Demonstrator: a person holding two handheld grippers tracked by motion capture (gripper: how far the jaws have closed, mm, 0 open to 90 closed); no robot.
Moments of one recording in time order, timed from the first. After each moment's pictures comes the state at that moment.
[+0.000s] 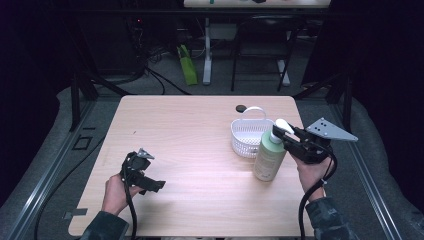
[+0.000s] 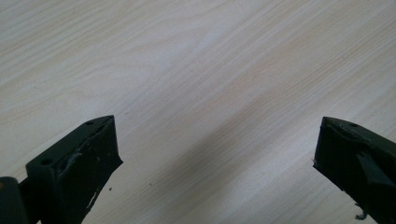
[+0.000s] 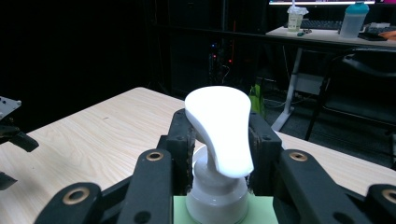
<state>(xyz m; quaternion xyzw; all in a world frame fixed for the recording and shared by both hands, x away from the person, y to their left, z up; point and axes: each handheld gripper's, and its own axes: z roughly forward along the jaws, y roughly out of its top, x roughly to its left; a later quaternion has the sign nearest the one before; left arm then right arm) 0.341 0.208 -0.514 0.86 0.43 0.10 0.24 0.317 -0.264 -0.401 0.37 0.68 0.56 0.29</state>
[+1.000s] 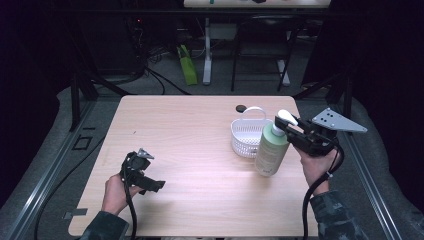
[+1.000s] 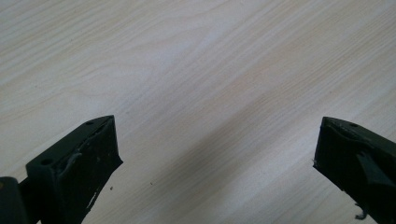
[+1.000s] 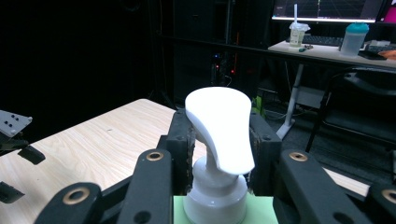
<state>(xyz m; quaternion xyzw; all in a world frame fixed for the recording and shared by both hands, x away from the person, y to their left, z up) 0.341 0.208 -0.514 0.86 0.43 0.10 0.24 0.317 -0.265 -0.371 0.35 0.68 0.57 0.30</state>
